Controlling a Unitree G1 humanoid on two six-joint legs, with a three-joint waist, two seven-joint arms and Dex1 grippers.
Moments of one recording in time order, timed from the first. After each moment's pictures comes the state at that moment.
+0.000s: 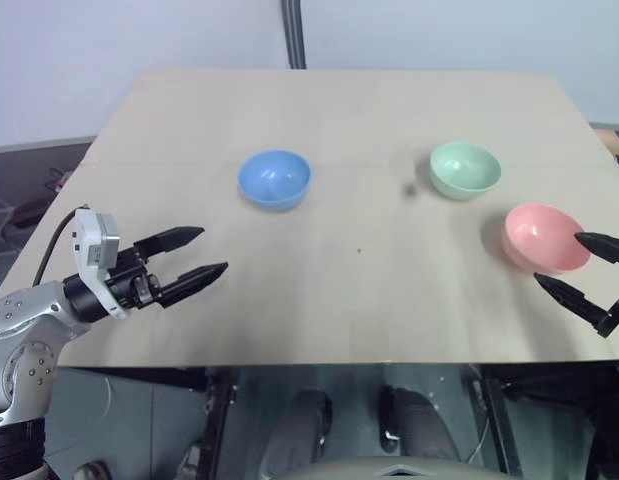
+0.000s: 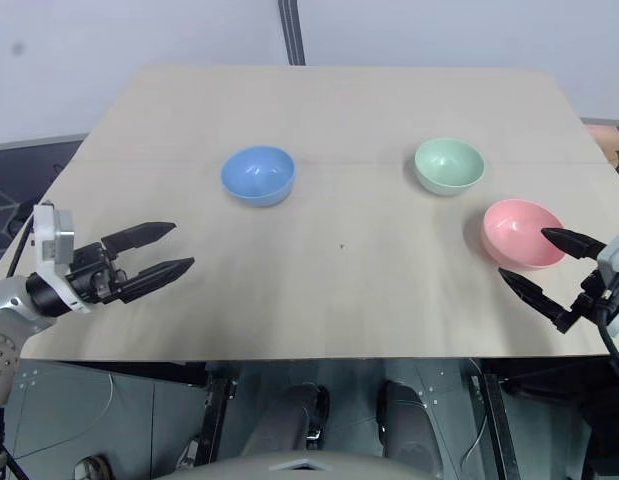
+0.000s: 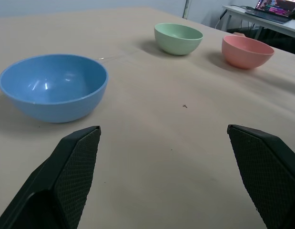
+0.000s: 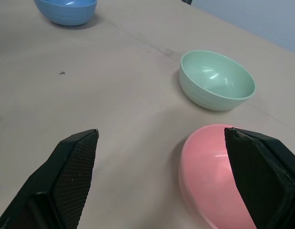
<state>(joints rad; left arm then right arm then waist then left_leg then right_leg) 0.04 0.84 0.47 -0.20 -0.76 0.44 -1.11 0.32 -0.81 -0.67 -0.49 0.61 0.37 0.89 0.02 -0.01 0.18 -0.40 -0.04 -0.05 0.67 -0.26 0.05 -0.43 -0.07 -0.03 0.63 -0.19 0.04</state>
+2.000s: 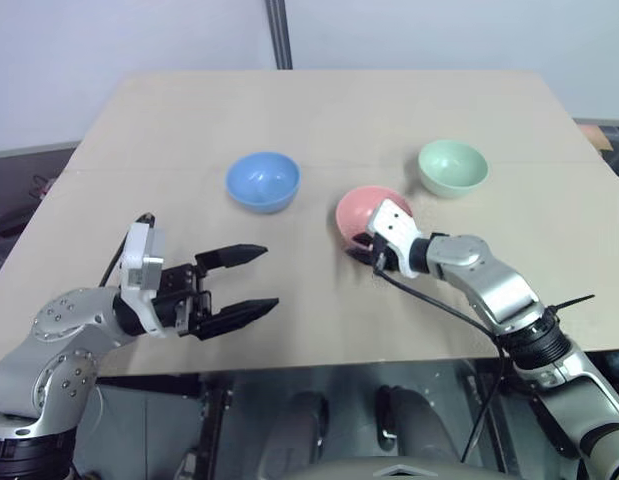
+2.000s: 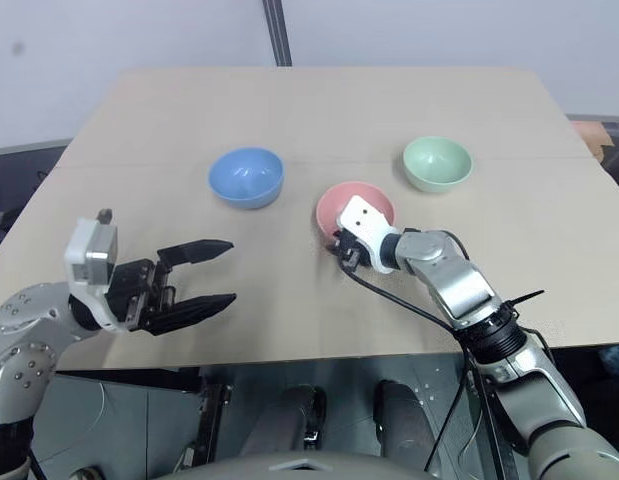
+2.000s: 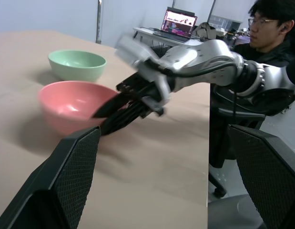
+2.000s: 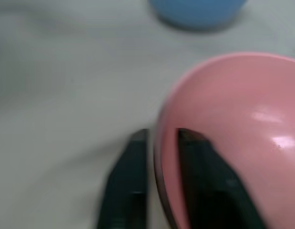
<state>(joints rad) 0.05 0.79 0.35 -0.42 -0.89 0.48 -1.16 -0.58 -0.43 0.41 -0.11 0.18 0.62 0.67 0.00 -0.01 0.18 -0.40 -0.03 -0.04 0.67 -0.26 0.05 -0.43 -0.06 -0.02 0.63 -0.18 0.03</state>
